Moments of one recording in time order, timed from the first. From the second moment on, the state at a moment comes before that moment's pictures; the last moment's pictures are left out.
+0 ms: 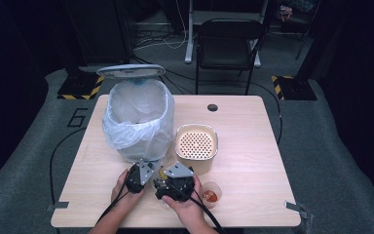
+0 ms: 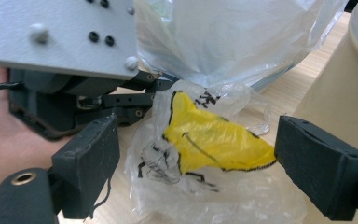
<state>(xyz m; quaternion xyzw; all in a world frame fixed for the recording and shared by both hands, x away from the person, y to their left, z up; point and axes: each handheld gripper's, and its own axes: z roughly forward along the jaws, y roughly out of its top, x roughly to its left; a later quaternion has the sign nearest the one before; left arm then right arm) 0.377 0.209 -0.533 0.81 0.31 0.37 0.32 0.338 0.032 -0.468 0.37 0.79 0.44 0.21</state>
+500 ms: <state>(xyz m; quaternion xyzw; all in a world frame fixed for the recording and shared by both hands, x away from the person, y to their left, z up) 0.377 0.209 -0.533 0.81 0.31 0.37 0.32 0.350 0.043 -0.489 0.38 0.81 0.41 0.19</state>
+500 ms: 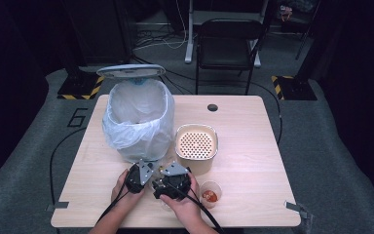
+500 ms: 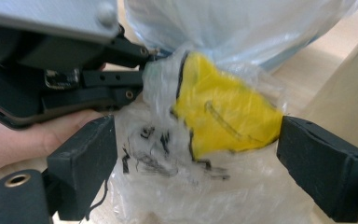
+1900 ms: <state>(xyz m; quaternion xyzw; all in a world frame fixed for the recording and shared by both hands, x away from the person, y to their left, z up) 0.376 0.208 -0.533 0.82 0.31 0.37 0.32 0.347 0.048 -0.526 0.37 0.83 0.38 0.17</state>
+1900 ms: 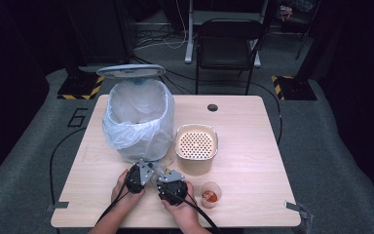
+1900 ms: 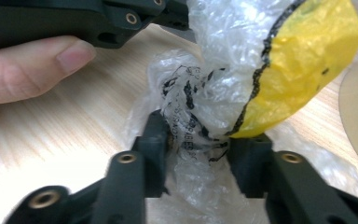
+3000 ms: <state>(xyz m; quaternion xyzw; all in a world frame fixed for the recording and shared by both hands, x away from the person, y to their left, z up) 0.376 0.208 -0.533 0.81 0.31 0.37 0.33 0.307 0.022 -0.459 0.36 0.80 0.45 0.16</state>
